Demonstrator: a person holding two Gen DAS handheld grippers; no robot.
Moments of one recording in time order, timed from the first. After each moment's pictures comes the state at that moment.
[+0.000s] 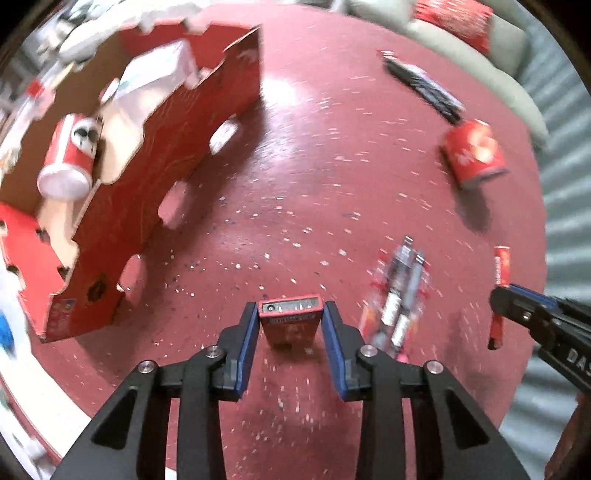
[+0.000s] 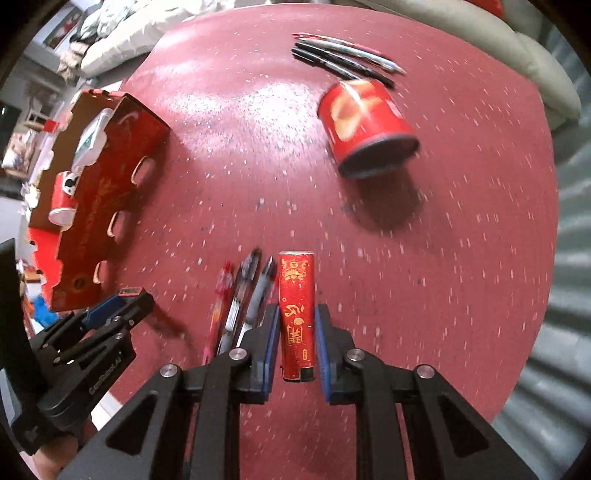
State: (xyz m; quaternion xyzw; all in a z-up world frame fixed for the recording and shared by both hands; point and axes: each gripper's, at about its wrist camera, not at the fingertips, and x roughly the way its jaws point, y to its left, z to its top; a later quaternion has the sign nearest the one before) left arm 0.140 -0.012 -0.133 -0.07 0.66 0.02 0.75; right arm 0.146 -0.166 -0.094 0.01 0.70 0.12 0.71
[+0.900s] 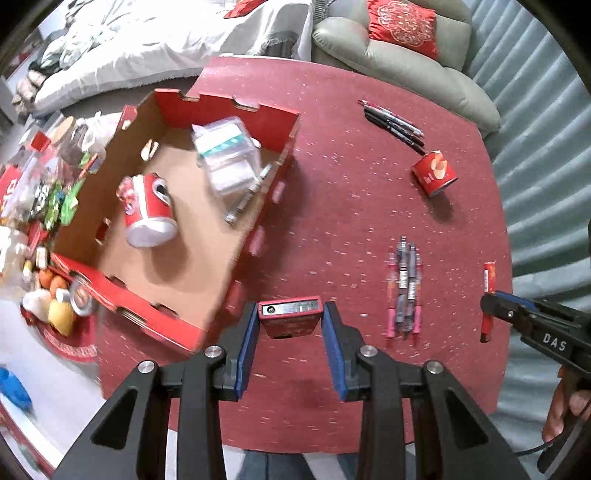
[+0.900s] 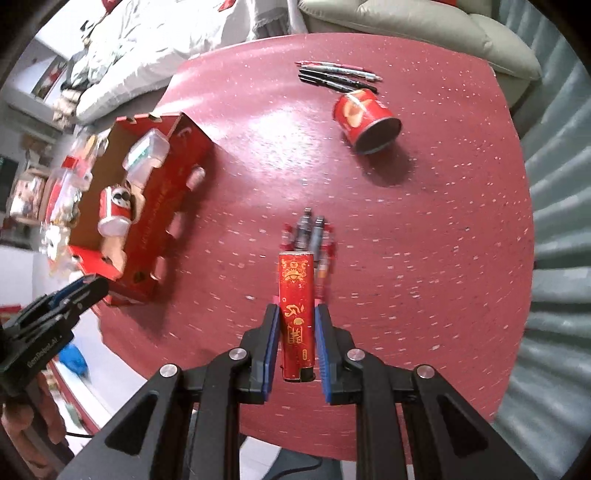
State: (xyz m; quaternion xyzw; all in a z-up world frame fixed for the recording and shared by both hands) left arm 0.097 0.094 -0.049 -0.02 0.62 -0.06 0.79; right arm 0.072 -0.138 -0.013 0.09 0.67 0.07 0.74
